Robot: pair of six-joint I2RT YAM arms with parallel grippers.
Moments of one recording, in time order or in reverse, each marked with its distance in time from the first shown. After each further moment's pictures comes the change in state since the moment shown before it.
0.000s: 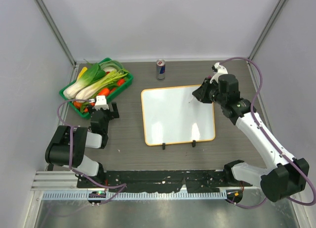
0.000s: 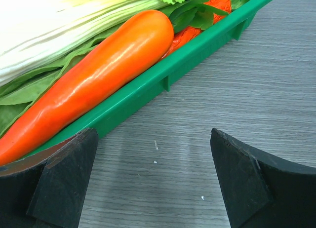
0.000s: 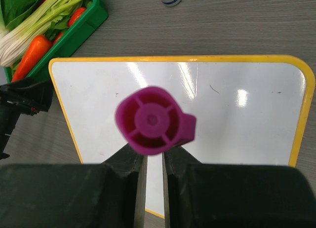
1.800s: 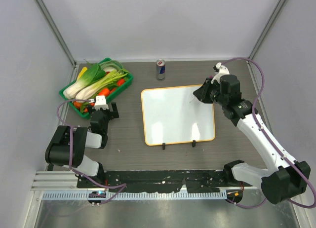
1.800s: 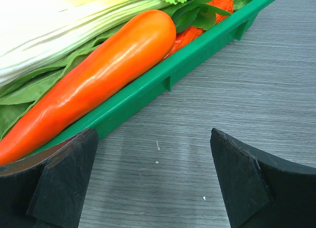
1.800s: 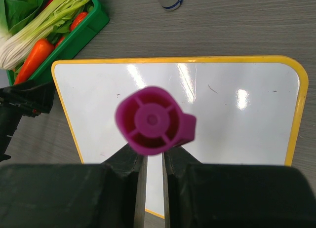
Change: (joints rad) left arm 0.006 0.000 0.000 0.000 0.002 0.000; right arm -0.003 -0.025 -0.006 -0.001 0.005 0.002
